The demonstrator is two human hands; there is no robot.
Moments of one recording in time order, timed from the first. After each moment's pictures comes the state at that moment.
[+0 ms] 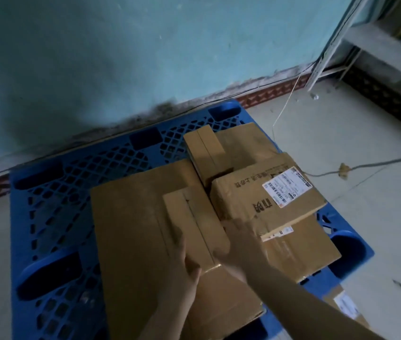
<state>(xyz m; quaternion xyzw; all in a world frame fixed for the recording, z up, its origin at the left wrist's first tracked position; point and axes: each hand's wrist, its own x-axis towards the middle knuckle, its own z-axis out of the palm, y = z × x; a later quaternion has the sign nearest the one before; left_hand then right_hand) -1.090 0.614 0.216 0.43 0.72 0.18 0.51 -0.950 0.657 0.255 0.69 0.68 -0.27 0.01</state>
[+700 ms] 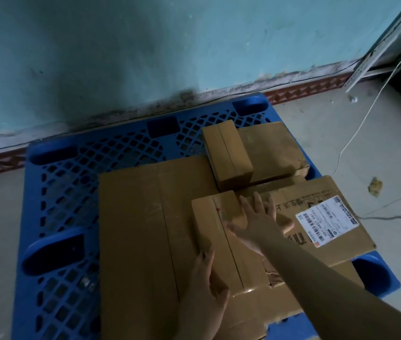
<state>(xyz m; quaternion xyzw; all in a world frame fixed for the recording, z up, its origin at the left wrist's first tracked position) -1.058 0.607 0.190 0.47 0.68 0.19 0.52 -0.928 0.738 0.209 0.68 0.68 -0.25 0.13</state>
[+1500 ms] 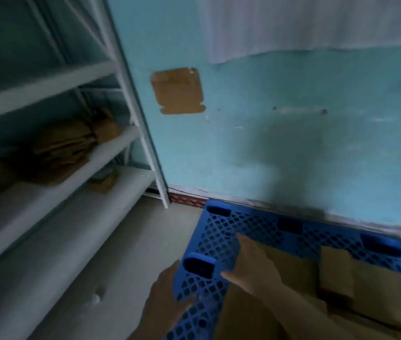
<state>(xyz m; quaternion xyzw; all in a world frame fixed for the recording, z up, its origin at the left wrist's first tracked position) -1.214 0.397 0.584 0.24 0.87 0.31 0.31 -1.110 0.589 0.558 0.33 0.88 -0.34 0.02</state>
